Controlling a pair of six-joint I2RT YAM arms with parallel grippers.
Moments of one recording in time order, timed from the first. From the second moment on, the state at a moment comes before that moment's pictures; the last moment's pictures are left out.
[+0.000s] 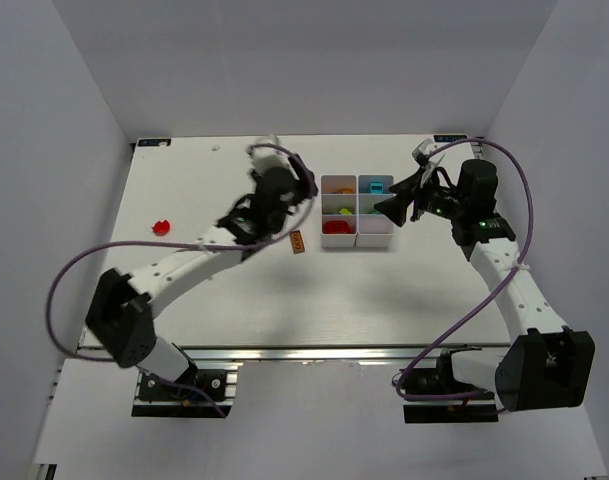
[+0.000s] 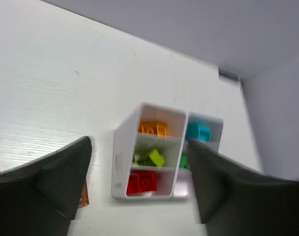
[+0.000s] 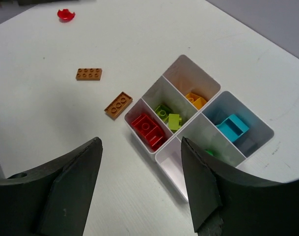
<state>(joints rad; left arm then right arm) -0.79 1.55 1.22 0.07 -0.58 -0.62 0.12 1.20 0.99 -0.09 -0.82 -0.16</state>
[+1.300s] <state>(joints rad) 0.31 1.85 1.19 -0.41 -0.14 -0.94 0.13 1.37 1.07 -0.21 -0.85 -0.19</state>
